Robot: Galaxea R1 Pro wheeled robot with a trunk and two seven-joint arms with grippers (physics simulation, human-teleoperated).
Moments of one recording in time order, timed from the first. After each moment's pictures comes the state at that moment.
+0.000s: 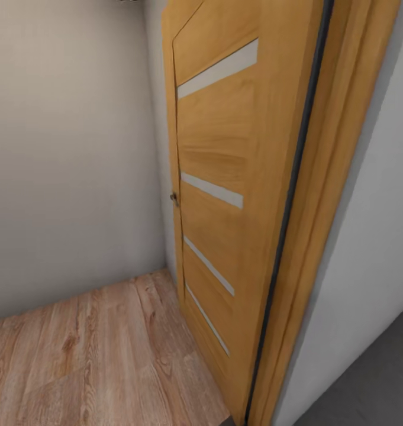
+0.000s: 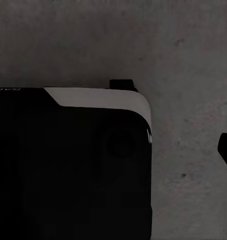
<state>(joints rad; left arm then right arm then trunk) -0.21 0.01 0.00 -0.01 0.10 -0.05 0.03 -0.15 0.04 0.52 0.03 -0.53 -0.06 -0.07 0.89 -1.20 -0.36</state>
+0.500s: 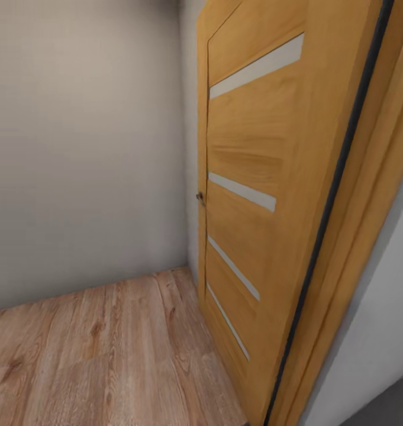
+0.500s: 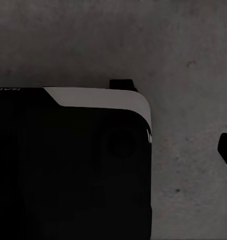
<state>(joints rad) -0.21 0.01 0.00 -0.01 0.10 -0.05 0.03 -0.15 0.04 0.53 0.03 -0.53 -0.06 -0.07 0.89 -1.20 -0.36</state>
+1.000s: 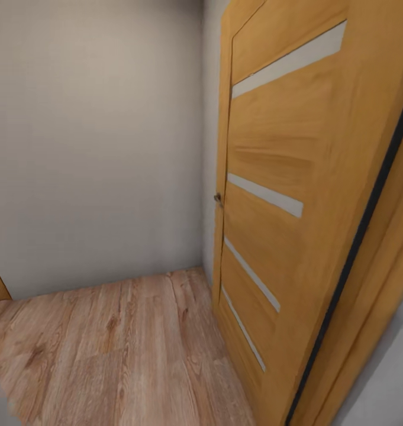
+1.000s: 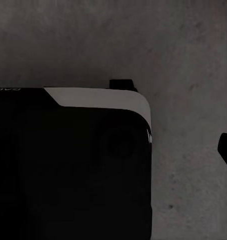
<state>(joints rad) -0.21 0.01 0.00 -0.01 0.10 -0.05 0.03 -0.15 0.04 0.52 0.03 -0.53 -0.06 -0.07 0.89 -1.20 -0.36</state>
